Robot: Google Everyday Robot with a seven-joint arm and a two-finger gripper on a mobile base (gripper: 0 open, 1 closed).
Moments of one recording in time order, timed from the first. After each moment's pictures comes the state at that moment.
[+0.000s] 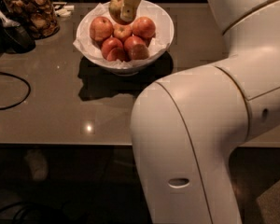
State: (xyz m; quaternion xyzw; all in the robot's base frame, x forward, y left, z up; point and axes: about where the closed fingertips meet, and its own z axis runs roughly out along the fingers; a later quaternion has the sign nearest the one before) arm 0.694 0.014 1.034 -0.66 0.71 0.01 0.24
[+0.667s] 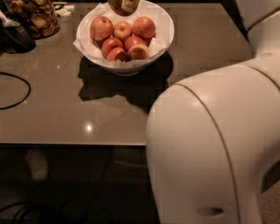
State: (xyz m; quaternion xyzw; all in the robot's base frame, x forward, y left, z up) arm 0.666 0.010 1.070 -0.67 0.69 0.02 0.27
